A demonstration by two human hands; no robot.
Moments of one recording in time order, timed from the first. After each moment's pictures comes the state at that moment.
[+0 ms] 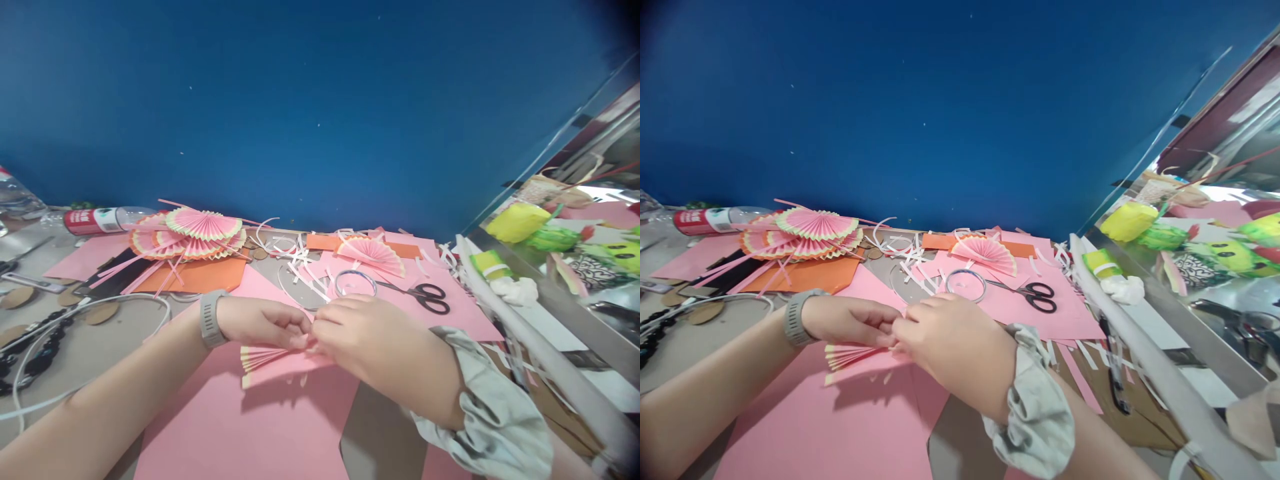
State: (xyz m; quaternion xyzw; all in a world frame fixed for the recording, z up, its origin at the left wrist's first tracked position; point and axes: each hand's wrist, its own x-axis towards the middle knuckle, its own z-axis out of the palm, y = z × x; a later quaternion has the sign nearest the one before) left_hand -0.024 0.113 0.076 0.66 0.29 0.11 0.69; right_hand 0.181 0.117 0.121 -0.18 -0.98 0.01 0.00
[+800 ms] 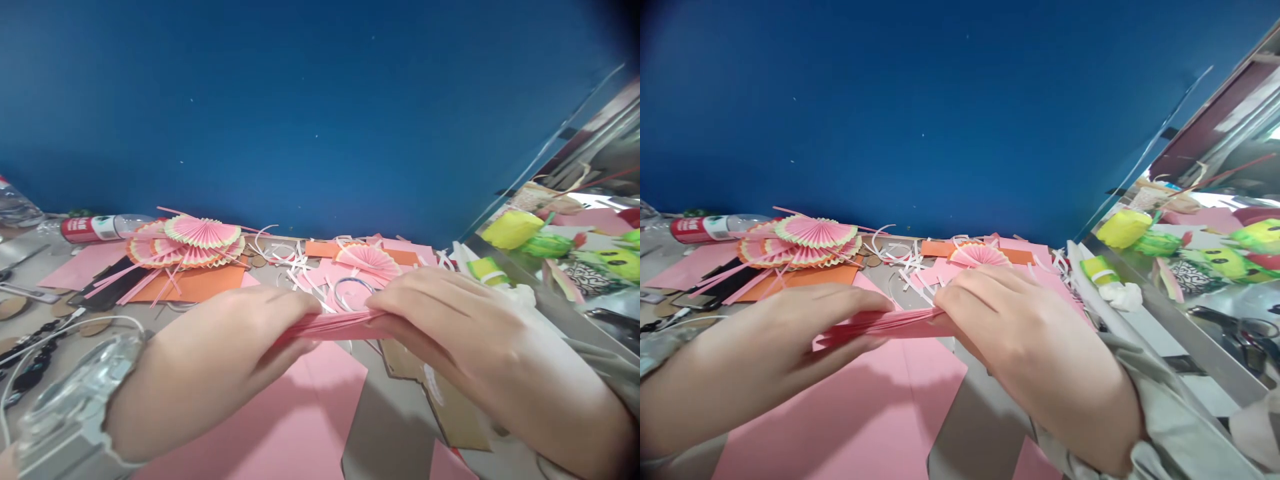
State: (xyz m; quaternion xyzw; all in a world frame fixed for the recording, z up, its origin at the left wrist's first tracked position) left_hand -0.006 0.055 0.154 0.82 0.55 0.13 0.08; right_hand 0.221 0.113 0.165 -0.24 -0.95 -0.08 0.19
